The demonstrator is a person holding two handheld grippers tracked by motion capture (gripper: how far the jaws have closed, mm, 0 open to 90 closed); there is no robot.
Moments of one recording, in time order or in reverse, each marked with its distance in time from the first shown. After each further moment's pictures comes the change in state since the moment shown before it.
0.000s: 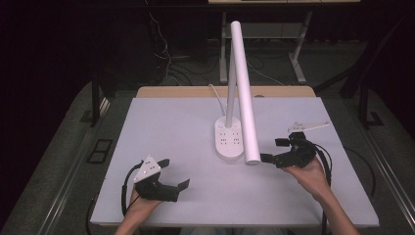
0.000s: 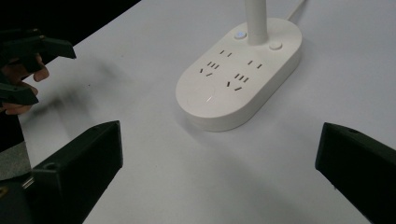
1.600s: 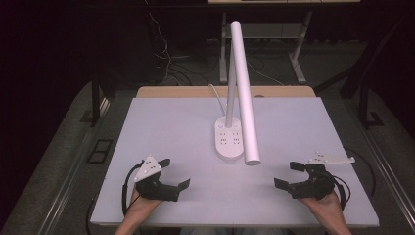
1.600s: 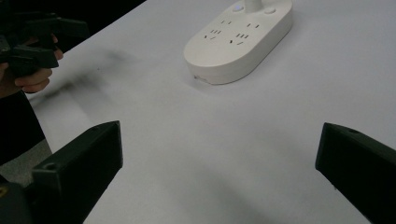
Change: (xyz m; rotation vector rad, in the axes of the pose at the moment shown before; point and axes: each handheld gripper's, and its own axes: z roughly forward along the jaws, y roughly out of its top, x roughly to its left) left arm 0.001 0.001 0.001 0.007 -0.005 0.006; right arm 0.017 -0.075 -0.036 -0.094 -0.025 0.037
